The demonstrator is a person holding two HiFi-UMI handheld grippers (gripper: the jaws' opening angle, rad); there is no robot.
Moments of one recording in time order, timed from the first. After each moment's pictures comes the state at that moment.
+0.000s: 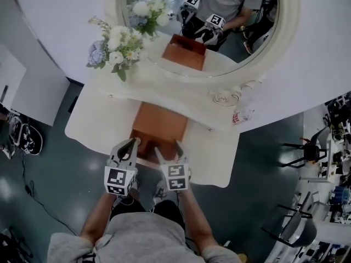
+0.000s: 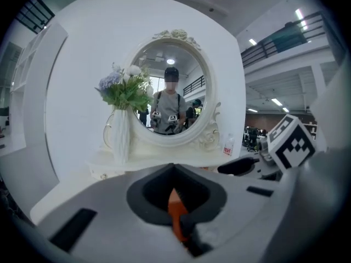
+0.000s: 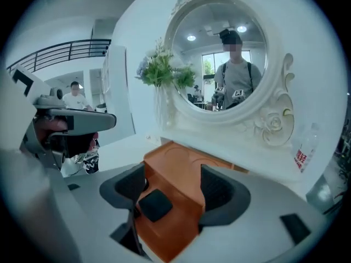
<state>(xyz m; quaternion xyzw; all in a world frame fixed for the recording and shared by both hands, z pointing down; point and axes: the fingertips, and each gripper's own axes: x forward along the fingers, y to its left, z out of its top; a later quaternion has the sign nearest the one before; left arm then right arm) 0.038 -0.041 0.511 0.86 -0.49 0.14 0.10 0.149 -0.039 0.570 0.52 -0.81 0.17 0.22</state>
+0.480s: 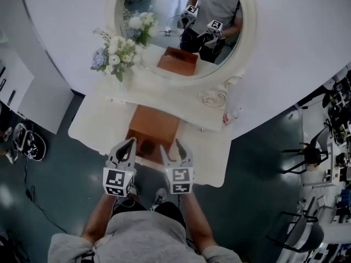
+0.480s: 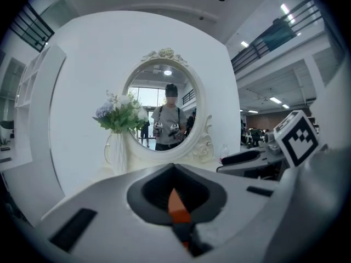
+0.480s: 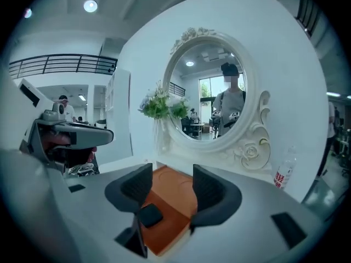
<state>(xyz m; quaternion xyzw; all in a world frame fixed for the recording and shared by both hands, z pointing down) 0.065 0.004 0.451 0.85 -0.51 0.11 0.04 0.194 -0.002 0.486 0.55 -0.82 0.10 0.13</state>
